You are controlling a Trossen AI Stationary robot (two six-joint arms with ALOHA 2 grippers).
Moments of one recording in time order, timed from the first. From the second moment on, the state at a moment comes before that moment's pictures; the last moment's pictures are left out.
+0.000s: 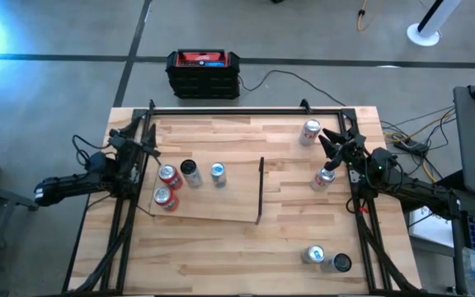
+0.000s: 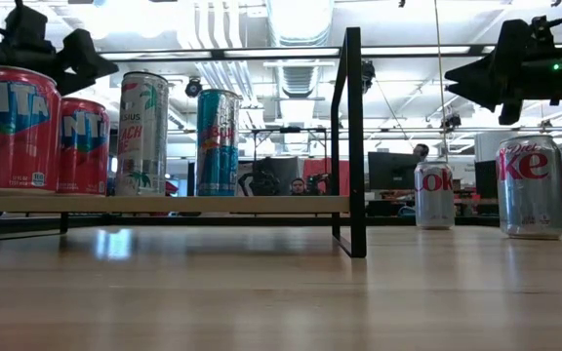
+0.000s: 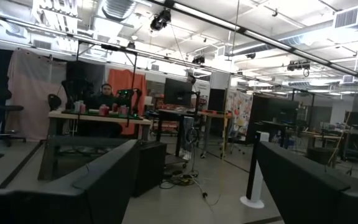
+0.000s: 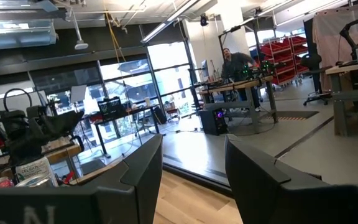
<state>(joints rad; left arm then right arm) 0.17 0.00 0.01 0.51 -0.90 0.27 -0.38 0.08 0.01 0.30 0.24 0.18</state>
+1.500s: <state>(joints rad) 0.17 0.00 0.02 0.50 -0.89 0.27 -0.38 0.08 0.01 0.37 0.21 0.78</state>
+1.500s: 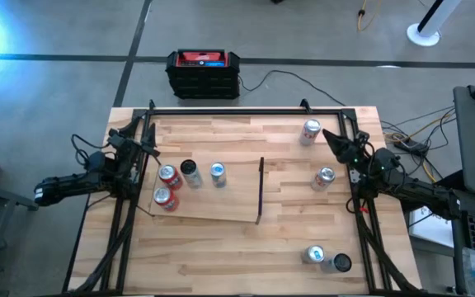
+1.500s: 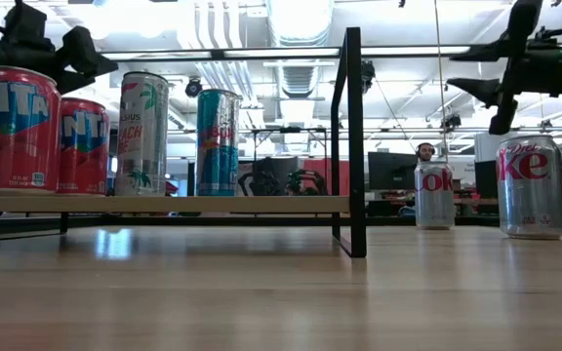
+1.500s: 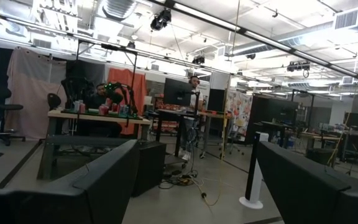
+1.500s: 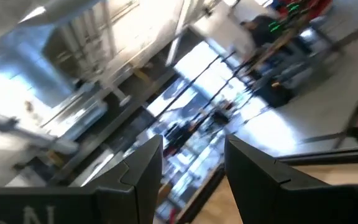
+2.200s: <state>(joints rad) 0.17 0.00 0.03 0.50 -0.89 0.27 -0.38 0.39 0.57 -0.42 0.19 0.69</state>
